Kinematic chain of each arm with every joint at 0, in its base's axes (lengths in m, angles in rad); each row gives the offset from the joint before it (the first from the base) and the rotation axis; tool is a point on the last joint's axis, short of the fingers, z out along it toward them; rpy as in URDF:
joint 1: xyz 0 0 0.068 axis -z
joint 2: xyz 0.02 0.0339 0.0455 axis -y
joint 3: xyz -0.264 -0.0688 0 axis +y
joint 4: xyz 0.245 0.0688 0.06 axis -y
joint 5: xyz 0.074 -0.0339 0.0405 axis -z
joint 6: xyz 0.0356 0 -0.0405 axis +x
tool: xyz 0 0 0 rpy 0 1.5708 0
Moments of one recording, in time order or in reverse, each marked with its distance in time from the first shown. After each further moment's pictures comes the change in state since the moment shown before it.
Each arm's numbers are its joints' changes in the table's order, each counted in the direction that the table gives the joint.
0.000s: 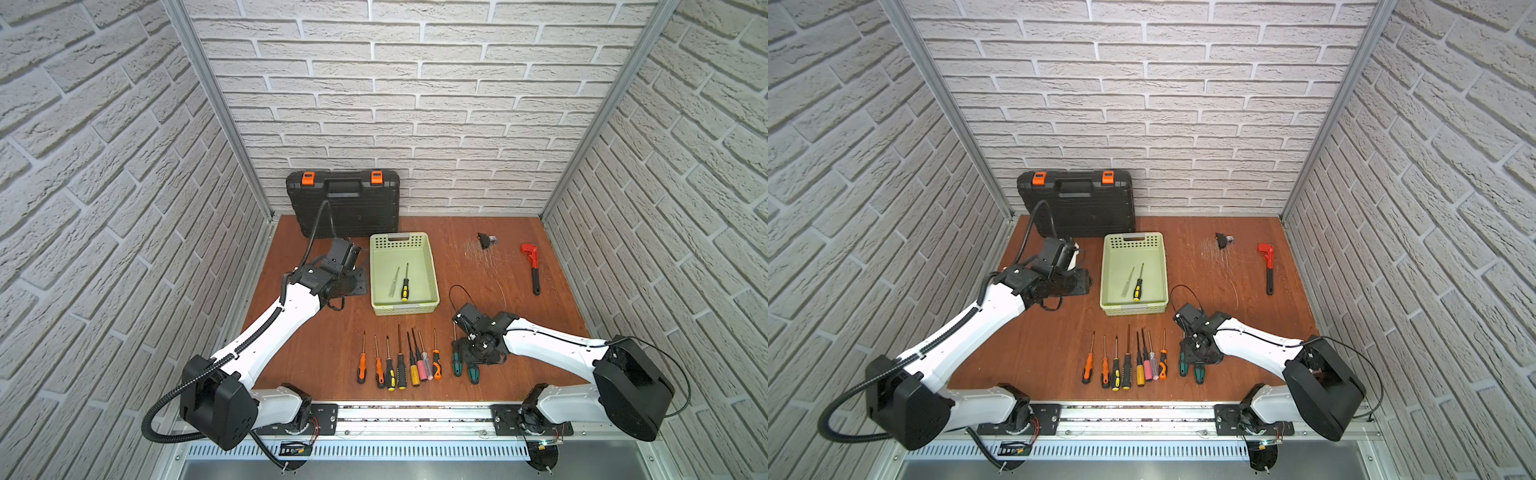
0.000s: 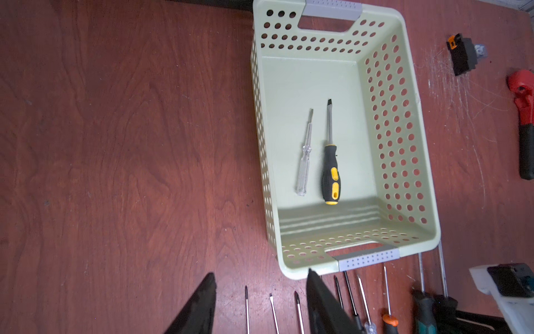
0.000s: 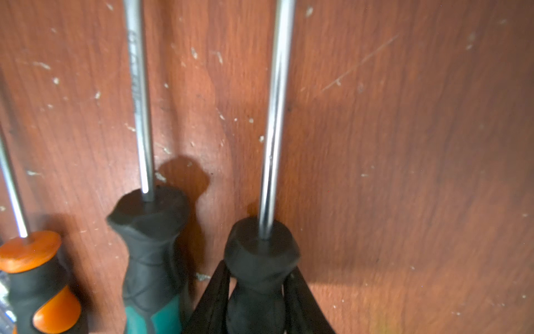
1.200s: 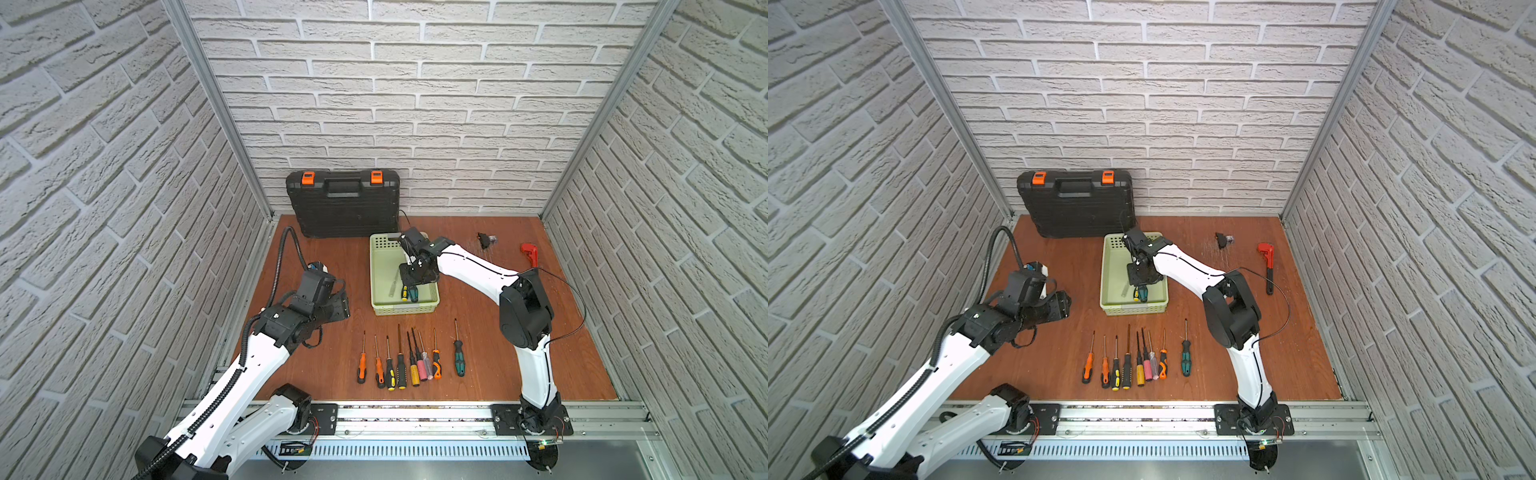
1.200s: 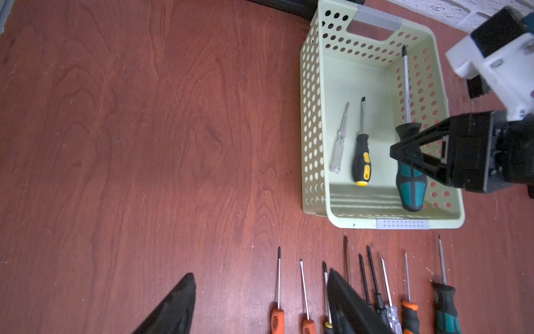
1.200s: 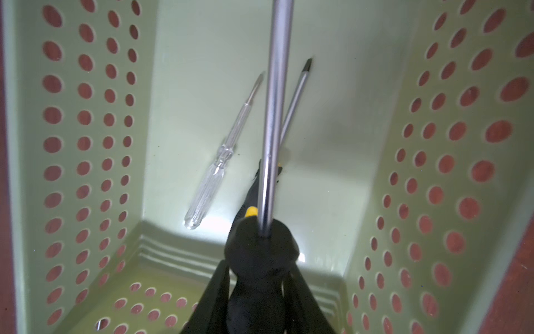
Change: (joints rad) left arm -0.029 0.381 0.257 -0.066 -0.078 -0.091; right arm 0.068 -0.779 -1.137 -0.102 -0.038 -0.267
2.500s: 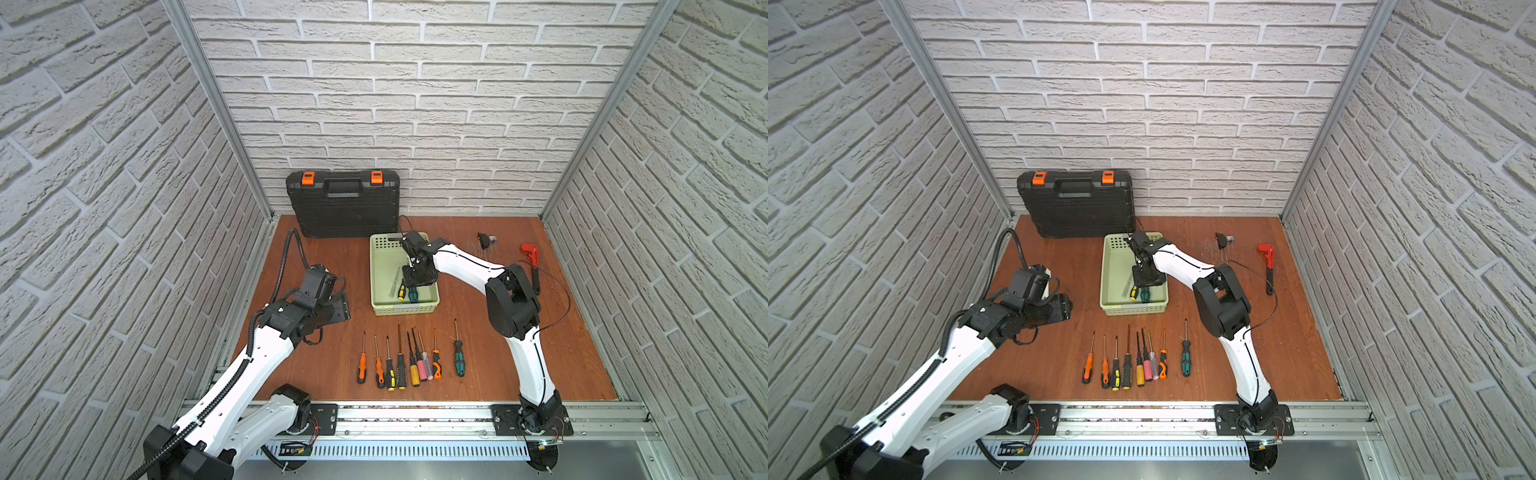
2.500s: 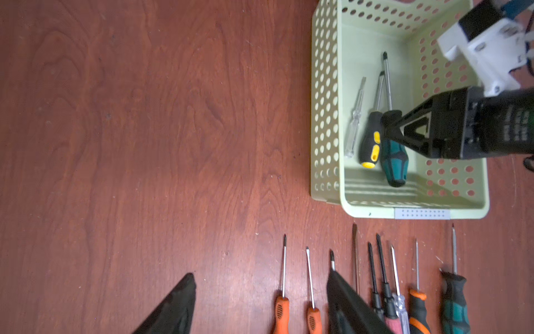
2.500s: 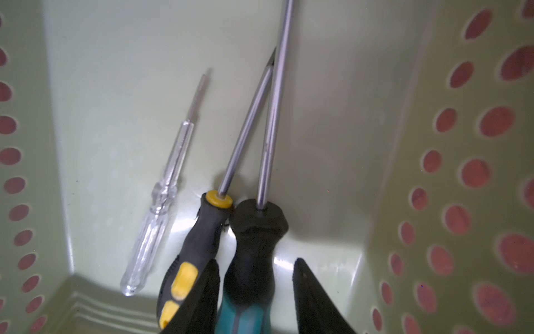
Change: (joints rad) left arm -0.031 -0.072 -0.006 -0.035 0.081 0.013; right arm 0.035 -0.114 -0.042 0.006 -0.013 -0.004
